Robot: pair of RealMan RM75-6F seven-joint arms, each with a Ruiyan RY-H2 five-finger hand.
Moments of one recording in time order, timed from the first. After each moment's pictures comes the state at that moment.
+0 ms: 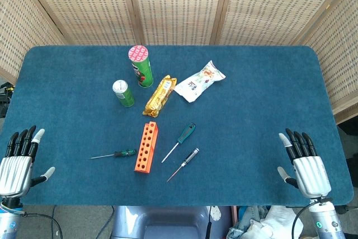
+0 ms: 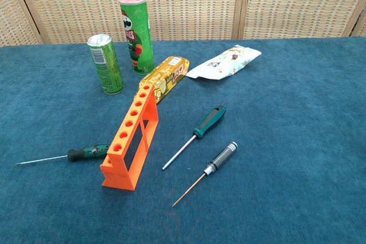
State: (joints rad) left arm -0.04 -1.25 -0.04 -1.69 1.55 1.58 0.29; right arm 0.11 -1.24 0.03 -1.60 -1.64 1.53 -0.19
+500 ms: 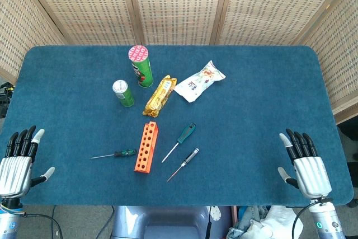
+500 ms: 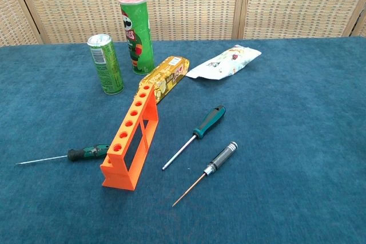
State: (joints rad) left arm -0.04 -1.25 -0.04 -1.69 1.55 1.58 0.29; right arm 0.10 -1.23 0.03 -1.61 -1.63 1.53 -0.19
